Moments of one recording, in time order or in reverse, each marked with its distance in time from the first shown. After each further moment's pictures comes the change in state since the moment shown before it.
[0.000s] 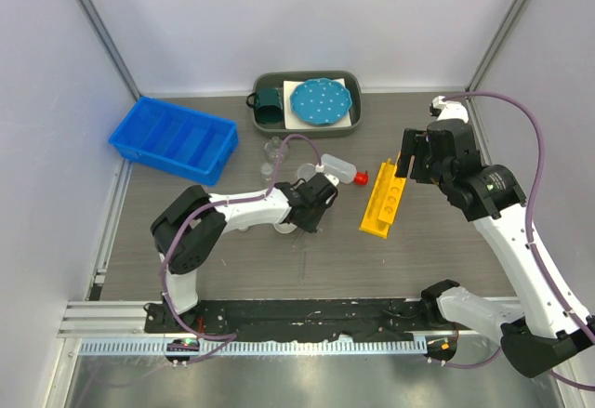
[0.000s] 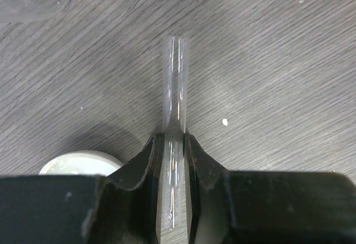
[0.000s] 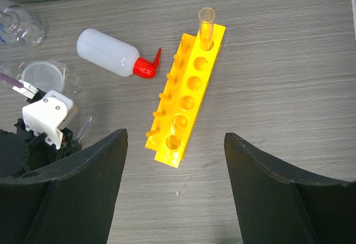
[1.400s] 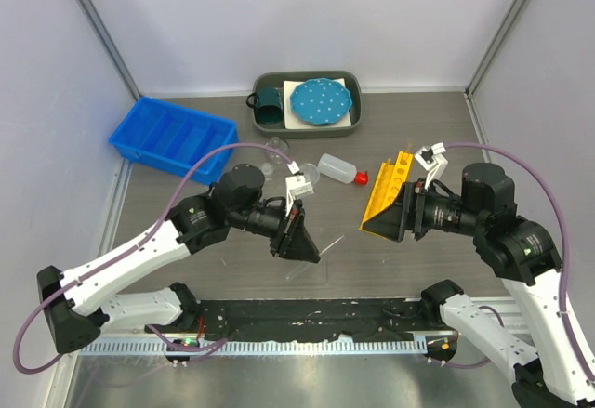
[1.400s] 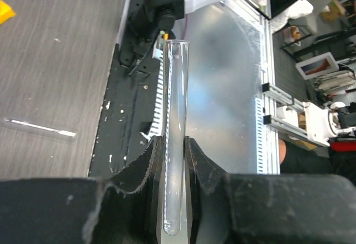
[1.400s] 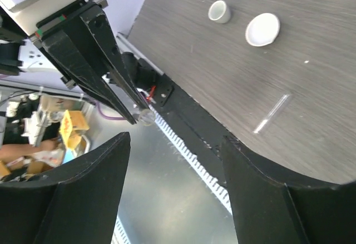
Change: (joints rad) left arm -0.011 -0.780 -0.138 -0.028 0.864 -0.022; right arm 0.000 -0.312 -0.139 -0.008 -0.936 0.131
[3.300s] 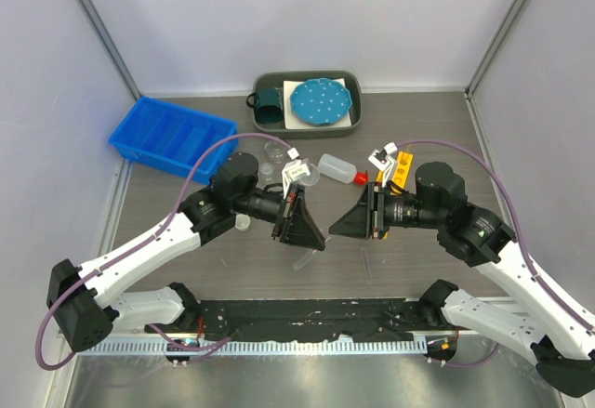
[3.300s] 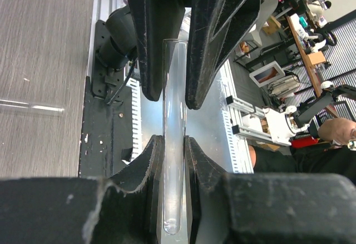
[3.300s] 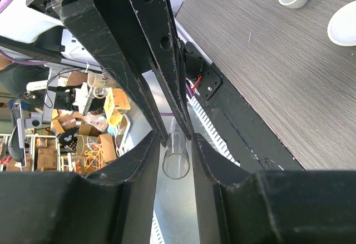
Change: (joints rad) left arm 0.131 0.055 -0.107 0.386 0.298 -0.171; right arm 0.320 0.079 -0.185 0.415 0.030 0.283
